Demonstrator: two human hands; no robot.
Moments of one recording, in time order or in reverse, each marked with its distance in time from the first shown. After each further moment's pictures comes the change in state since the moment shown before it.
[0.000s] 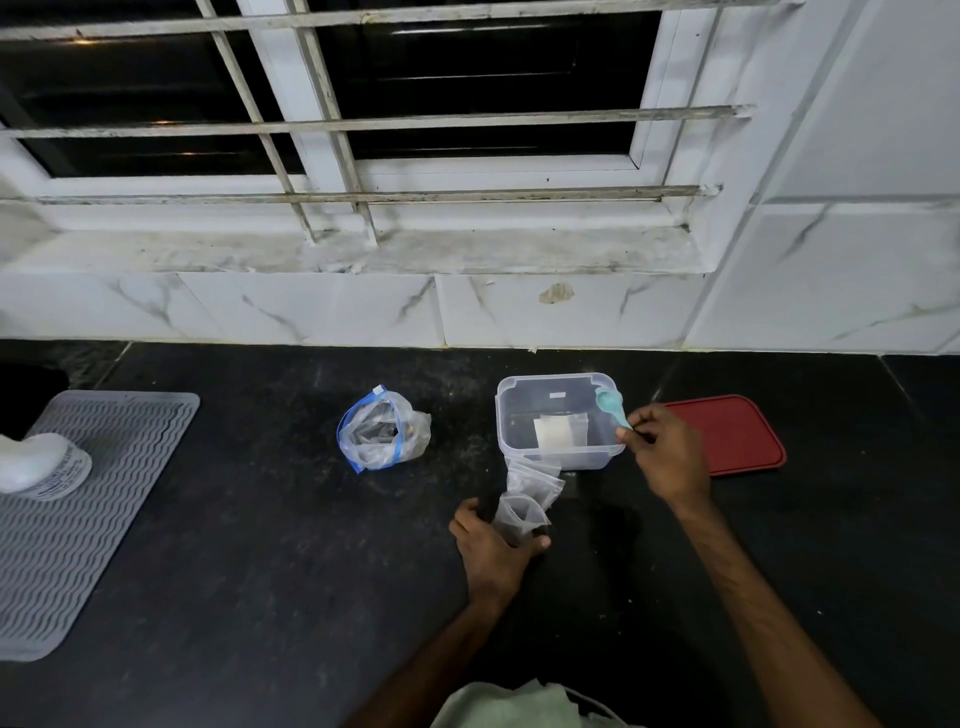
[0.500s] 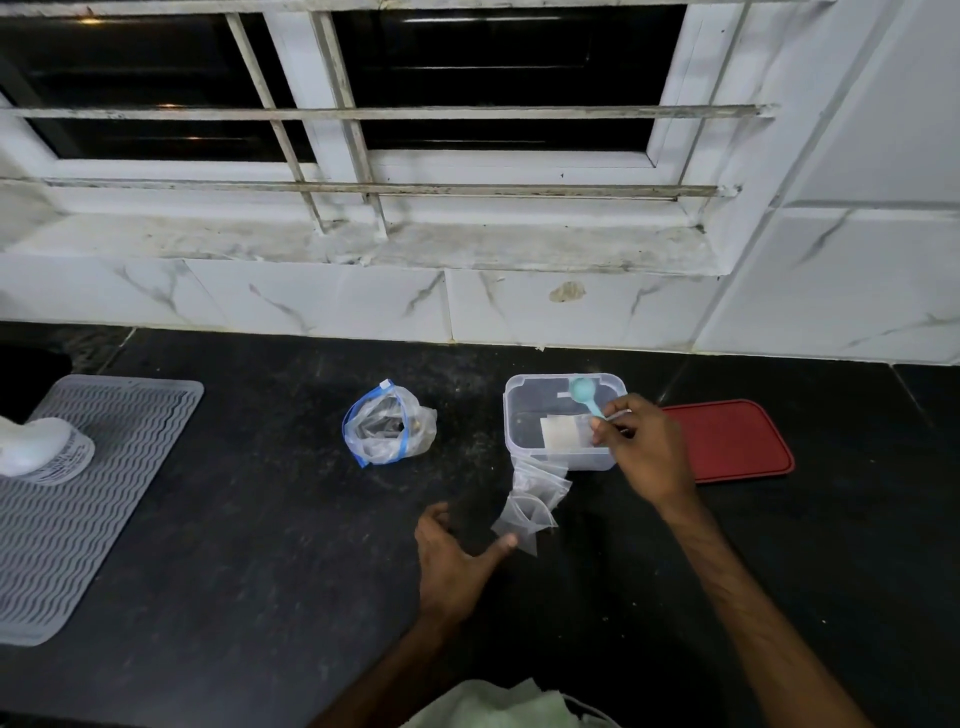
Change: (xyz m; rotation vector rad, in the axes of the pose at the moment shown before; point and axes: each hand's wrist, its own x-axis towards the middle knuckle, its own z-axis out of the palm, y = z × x) left_hand -0.007 -0.010 -0.061 -0.143 -0.066 -0.008; right_hand -0.012 -0.048 0.010 0.121 -0.099 -0.086
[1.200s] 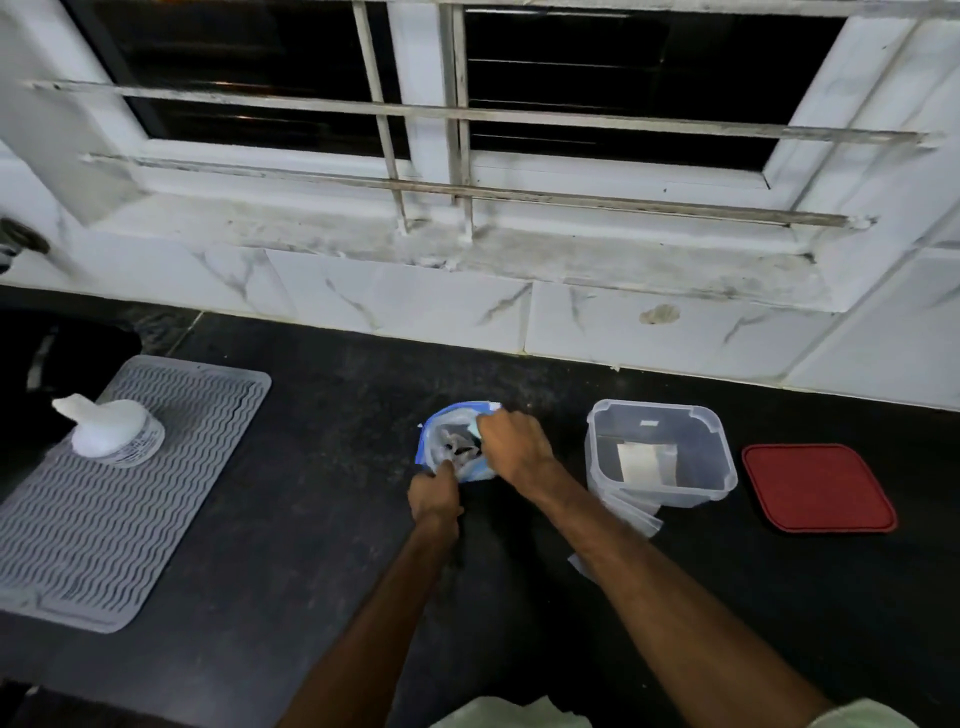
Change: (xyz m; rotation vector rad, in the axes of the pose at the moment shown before) left_hand 0.147 -0.001 -0.083 -0.364 0.300 -0.441; right_hand 0.032 -0.122 0.221 -0.989 -0.537 -0.411
